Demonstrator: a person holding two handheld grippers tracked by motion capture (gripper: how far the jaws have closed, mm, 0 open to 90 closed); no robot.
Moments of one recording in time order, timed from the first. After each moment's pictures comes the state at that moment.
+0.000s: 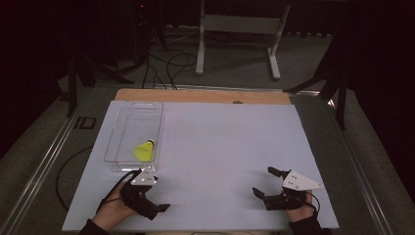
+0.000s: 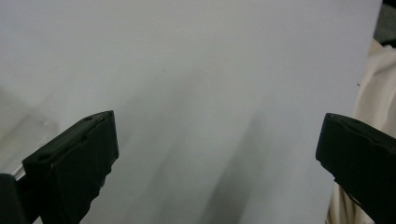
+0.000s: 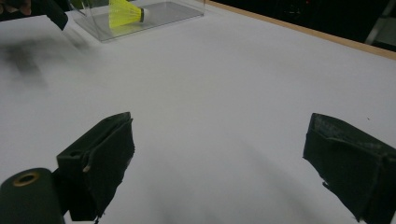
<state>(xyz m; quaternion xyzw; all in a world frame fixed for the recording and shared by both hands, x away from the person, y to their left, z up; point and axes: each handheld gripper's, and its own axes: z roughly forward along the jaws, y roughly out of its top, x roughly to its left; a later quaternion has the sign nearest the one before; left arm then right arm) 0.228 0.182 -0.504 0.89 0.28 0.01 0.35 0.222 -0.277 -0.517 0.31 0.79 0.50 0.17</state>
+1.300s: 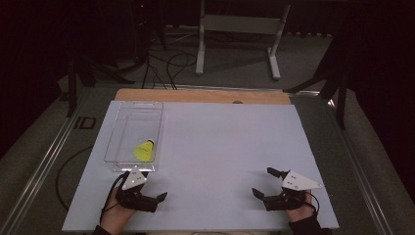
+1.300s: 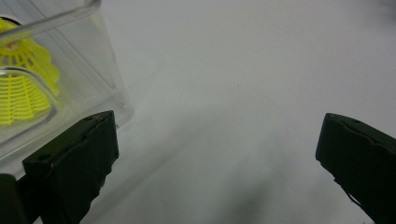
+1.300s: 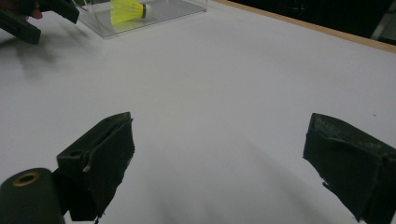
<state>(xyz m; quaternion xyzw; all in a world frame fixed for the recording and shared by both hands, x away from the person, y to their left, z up) 0.222 0.196 -0.529 0.83 0.38 0.11 0.40 0.223 -0.277 -0.519 0.31 0.79 0.50 0.17</state>
